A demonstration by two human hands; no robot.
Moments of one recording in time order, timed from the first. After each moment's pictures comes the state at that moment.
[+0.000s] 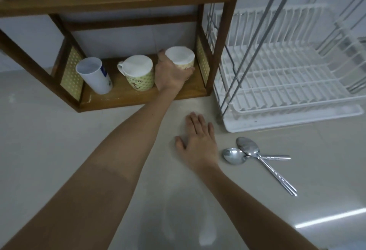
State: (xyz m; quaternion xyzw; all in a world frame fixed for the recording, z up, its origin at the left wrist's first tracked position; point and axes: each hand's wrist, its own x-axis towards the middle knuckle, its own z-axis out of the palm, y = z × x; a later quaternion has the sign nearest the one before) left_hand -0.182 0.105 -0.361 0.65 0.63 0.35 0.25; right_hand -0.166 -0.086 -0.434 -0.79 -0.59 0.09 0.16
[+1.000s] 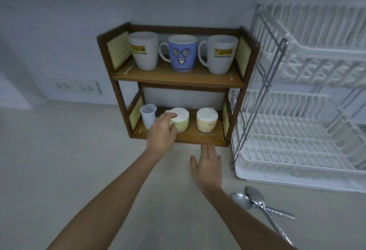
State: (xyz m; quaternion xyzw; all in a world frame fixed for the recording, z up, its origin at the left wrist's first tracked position) left_hand -0.318 0.003 -0.289 0.74 0.54 0.39 0.11; right_hand -0.183 -0.073 -0.370 -0.75 -0.60 0.09 0.26
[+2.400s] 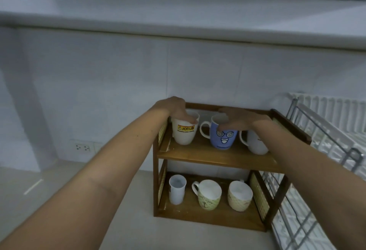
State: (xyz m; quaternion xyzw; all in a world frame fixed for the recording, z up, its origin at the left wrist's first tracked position) left_hand -0.408 0.217 -0.040 0.85 0.52 0.03 0.06; right_hand -0.190 0.147 -0.044 -0.68 -0.72 0.09 0.06
